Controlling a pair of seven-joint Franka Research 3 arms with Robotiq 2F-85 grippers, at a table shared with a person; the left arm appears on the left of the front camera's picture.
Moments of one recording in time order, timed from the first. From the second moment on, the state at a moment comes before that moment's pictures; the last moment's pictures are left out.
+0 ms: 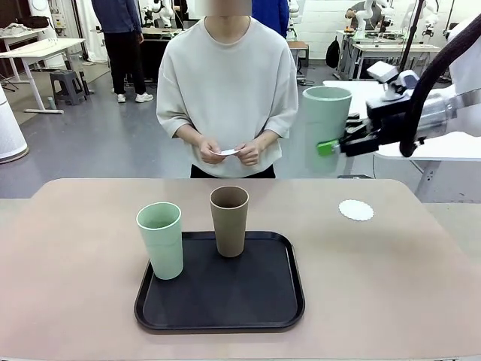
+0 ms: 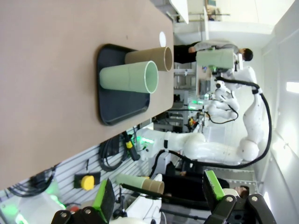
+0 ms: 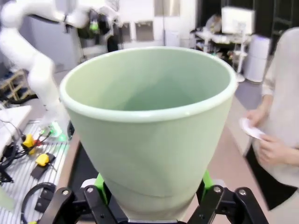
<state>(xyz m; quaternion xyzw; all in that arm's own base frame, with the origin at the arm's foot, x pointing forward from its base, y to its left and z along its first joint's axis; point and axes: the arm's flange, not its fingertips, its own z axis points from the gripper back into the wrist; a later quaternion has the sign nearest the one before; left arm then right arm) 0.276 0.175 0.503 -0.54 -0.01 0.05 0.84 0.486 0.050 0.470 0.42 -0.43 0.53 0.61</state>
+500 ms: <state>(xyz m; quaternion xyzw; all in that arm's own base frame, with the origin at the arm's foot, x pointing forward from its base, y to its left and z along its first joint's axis) 0.276 0.175 0.503 -0.54 -0.01 0.05 0.84 0.568 -0.093 0.450 0.34 -0.46 0.50 0.65</state>
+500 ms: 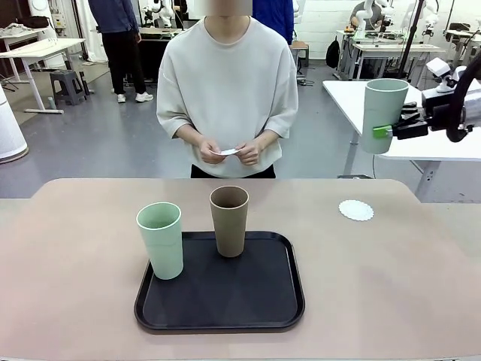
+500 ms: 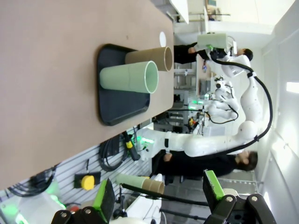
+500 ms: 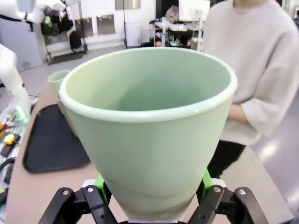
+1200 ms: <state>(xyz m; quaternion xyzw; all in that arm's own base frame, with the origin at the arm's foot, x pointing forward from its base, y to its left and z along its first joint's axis) 0.276 0.175 0.503 -0.54 -0.01 0.05 0.84 0.580 -0.127 0.383 0.37 -0.45 0.46 0.67</state>
